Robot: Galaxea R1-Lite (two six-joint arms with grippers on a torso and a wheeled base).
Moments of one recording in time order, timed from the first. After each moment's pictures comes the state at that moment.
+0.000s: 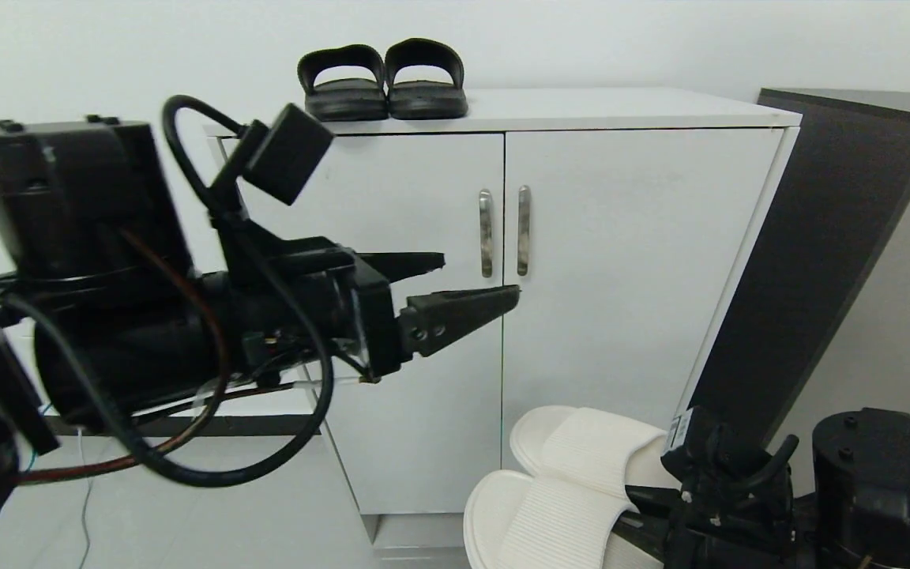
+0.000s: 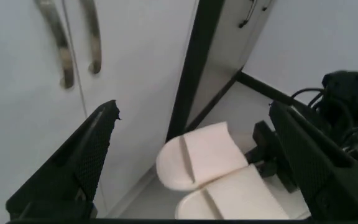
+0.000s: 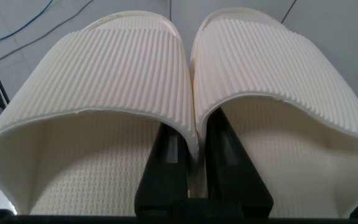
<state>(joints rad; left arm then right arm) -0.62 1.46 -0.90 -0.55 -0.39 -0.10 0.84 1.56 -0.36 -0.88 0.09 -0.13</state>
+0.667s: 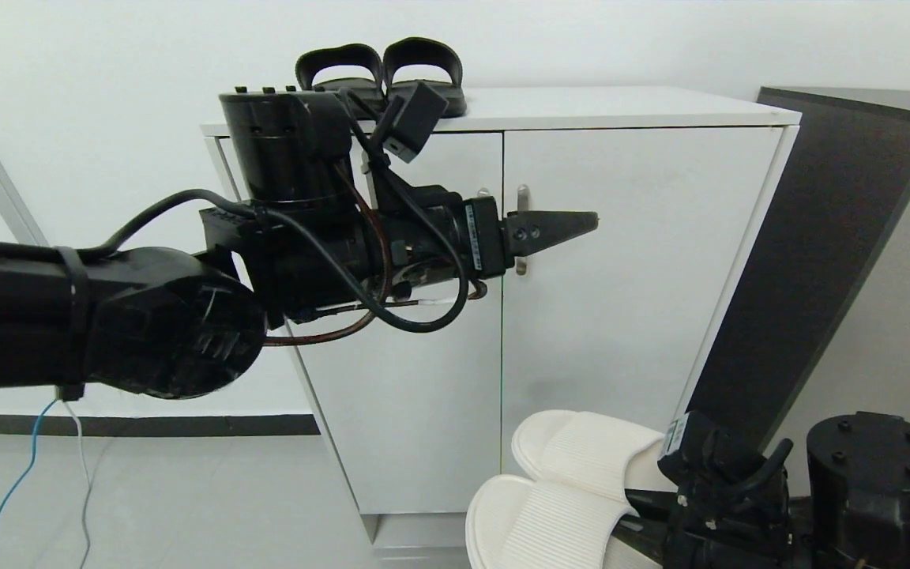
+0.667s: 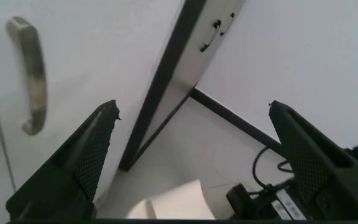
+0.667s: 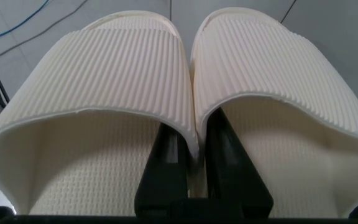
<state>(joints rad) -0.61 1.76 -1.25 -0.56 -0.51 -0.32 0.84 1.57 -0.35 -0.88 0.09 -0.13</state>
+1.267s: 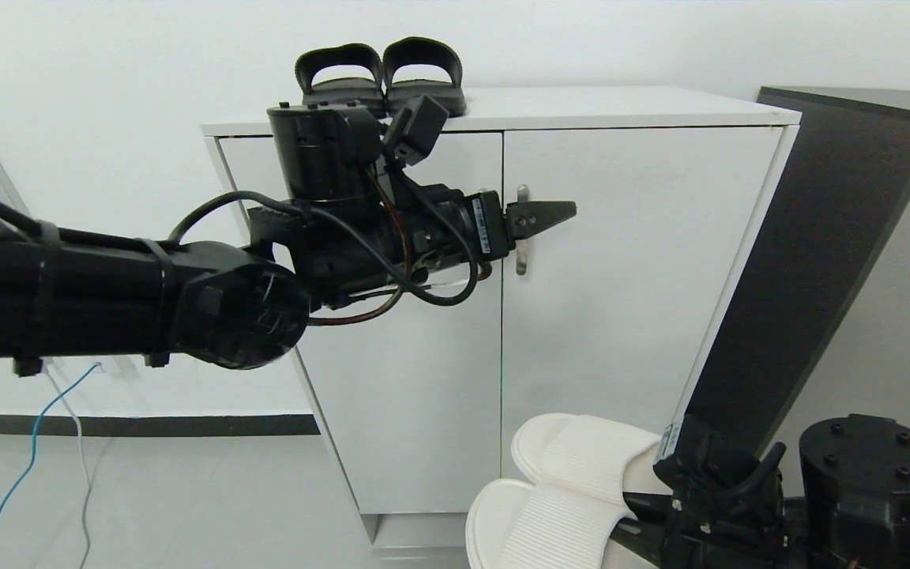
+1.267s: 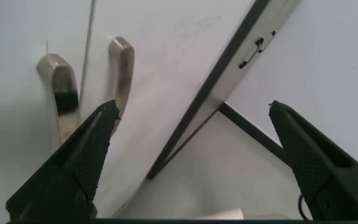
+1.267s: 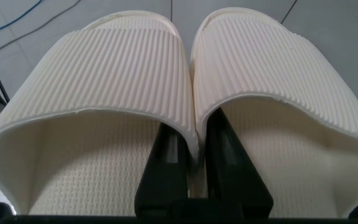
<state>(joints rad) -0.58 1.86 -1.34 -0.56 -0.39 -0.32 0.84 1.58 -0.35 -0.88 0.09 -0.13</state>
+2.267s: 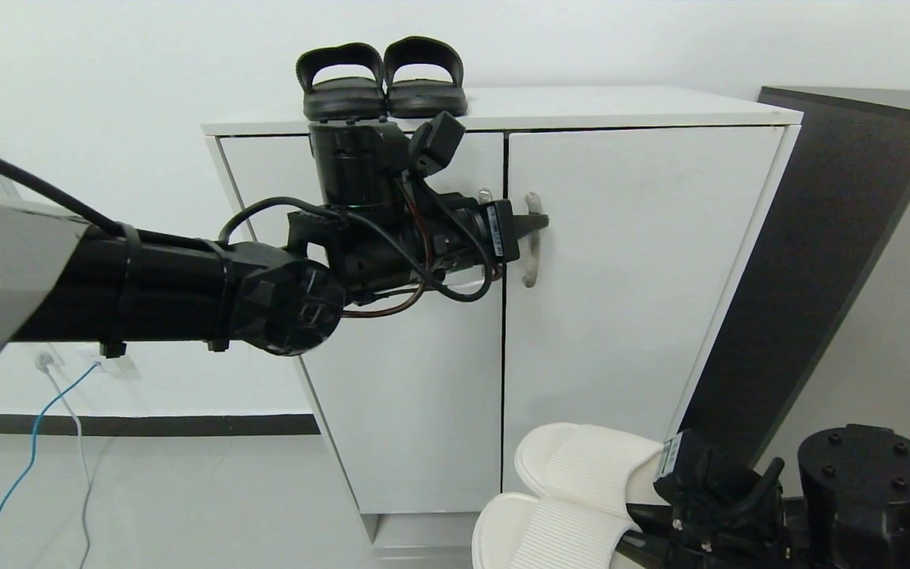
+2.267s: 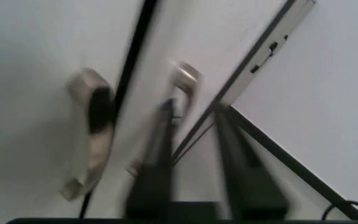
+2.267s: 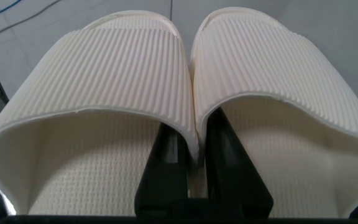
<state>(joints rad) -0.58 1.94 -1.42 -0.54 -0.39 -0.32 0.84 1.59 -0.32 -0.88 0.09 -0.17</state>
